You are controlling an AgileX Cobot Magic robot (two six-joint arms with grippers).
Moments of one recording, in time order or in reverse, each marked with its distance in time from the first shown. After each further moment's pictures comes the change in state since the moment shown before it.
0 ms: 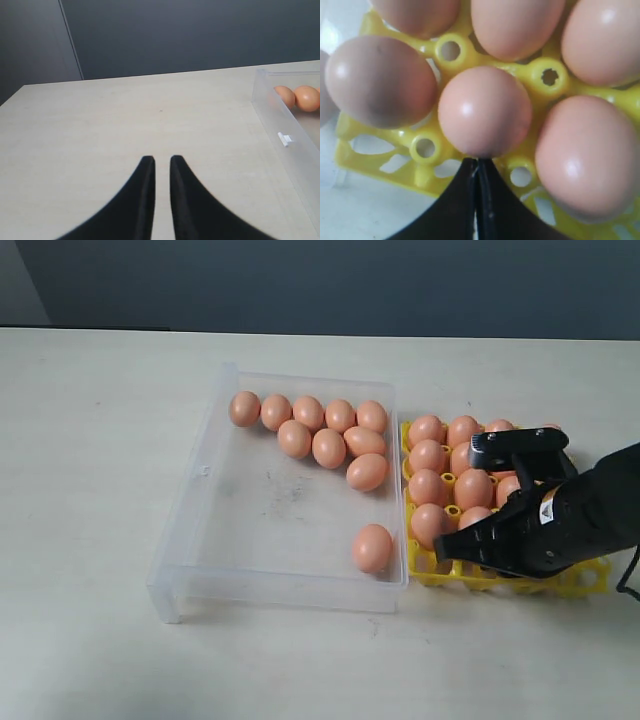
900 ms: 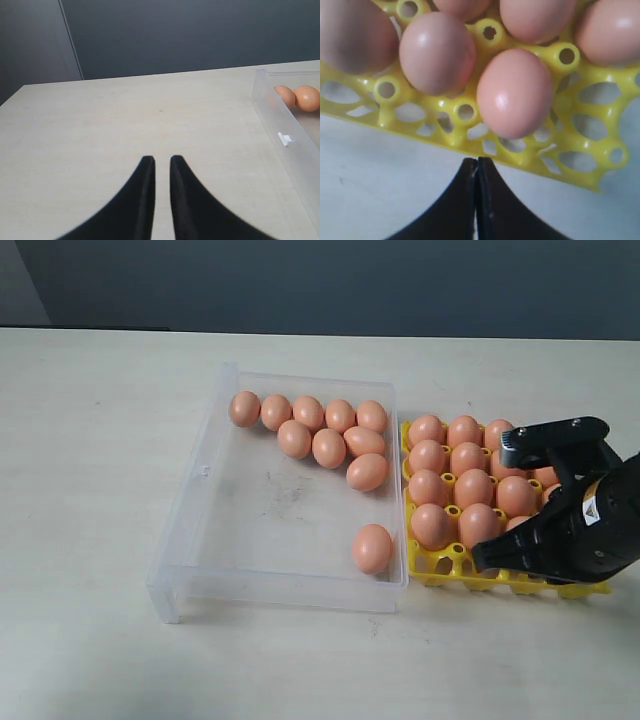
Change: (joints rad) left arm 0.000 0.000 0.000 0.000 0.000 0.000; right arm 0.000 -0.155 -0.023 -0.164 0.270 0.100
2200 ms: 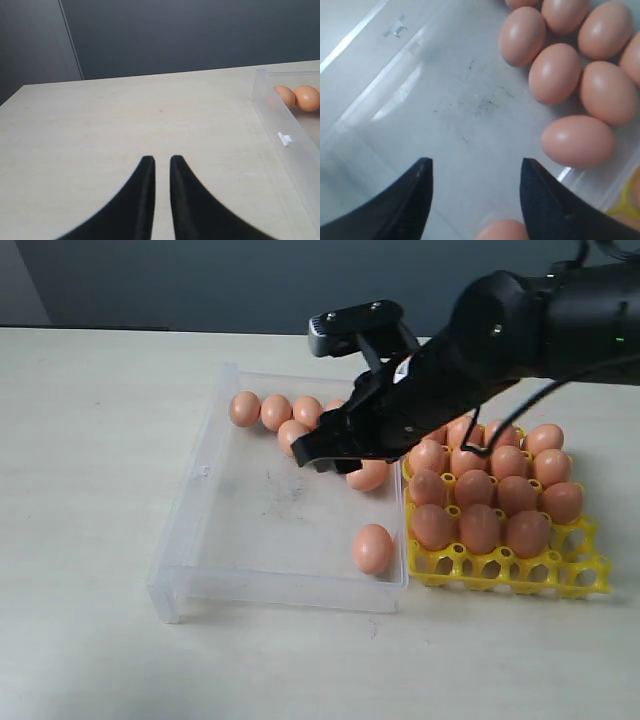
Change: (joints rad) left arm 0.000 0.000 0.000 0.000 0.000 0.000; right arm 0.176 0.354 -0.526 0.470 -0.071 -0.557
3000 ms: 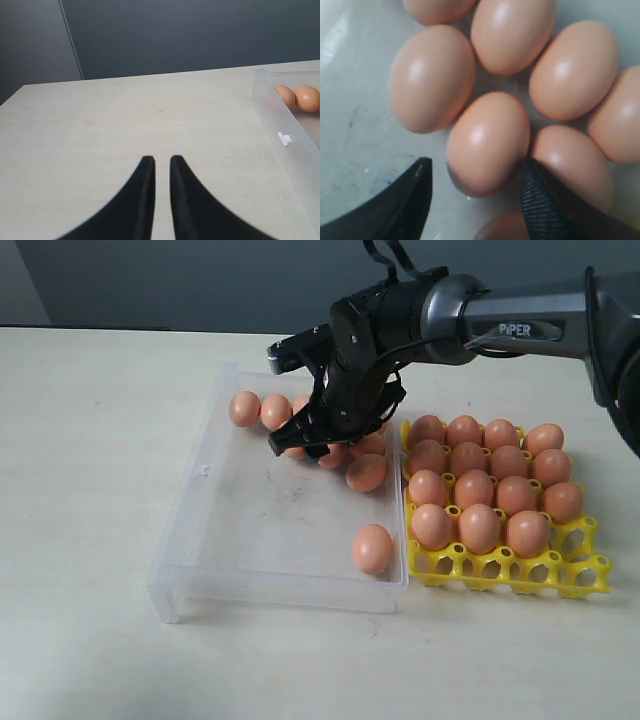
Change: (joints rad) left arm 0.000 0.000 0.000 0.000 0.000 0.000; right arm -0.006 0.467 -0.498 -0.369 0.222 0.280
